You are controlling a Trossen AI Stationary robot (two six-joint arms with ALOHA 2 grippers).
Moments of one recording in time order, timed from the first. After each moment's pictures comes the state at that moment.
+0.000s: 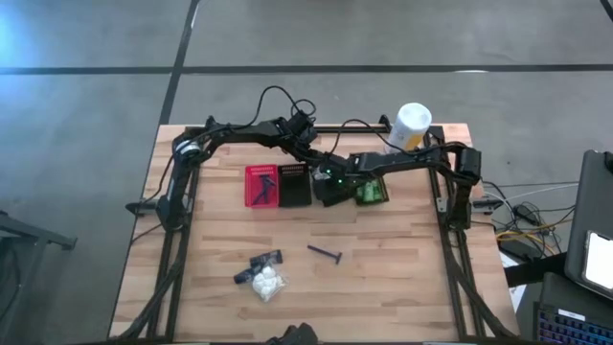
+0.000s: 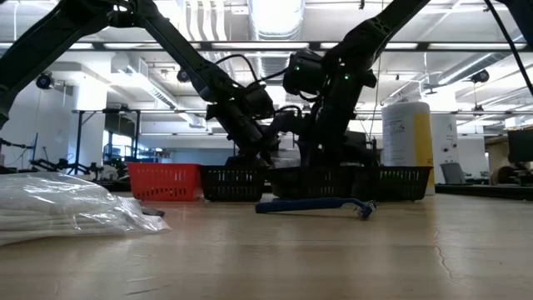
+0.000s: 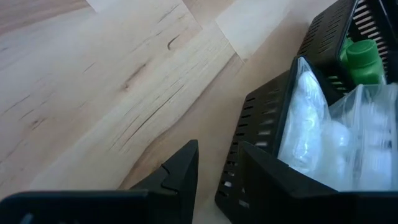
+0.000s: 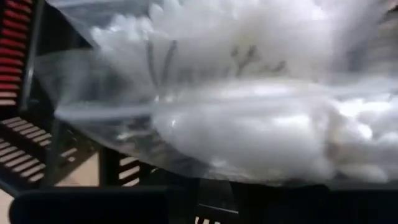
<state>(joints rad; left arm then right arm) 0.56 2.07 1.46 -0.30 0.40 -0.44 -0.27 1.88 1.17 -0.44 0.00 0.94</state>
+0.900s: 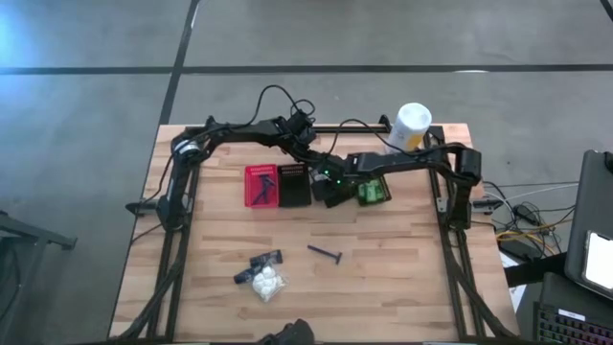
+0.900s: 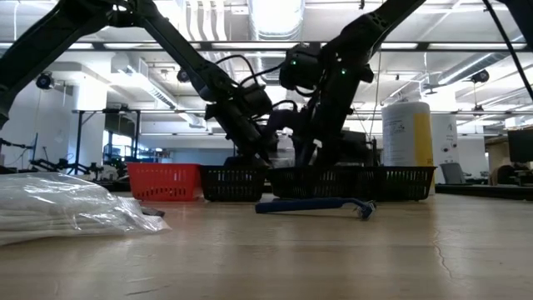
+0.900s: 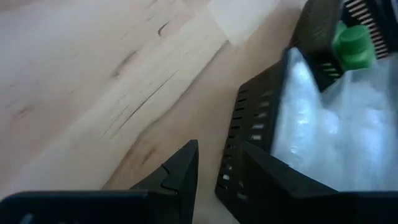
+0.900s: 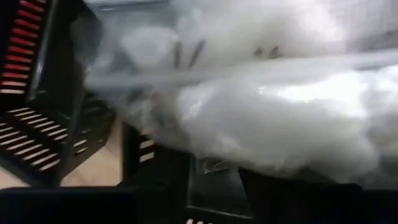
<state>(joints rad) 0.57 2.06 1.46 -0.33 0.44 -0.42 -0.25 1.88 1.21 -0.48 0.03 0.90</state>
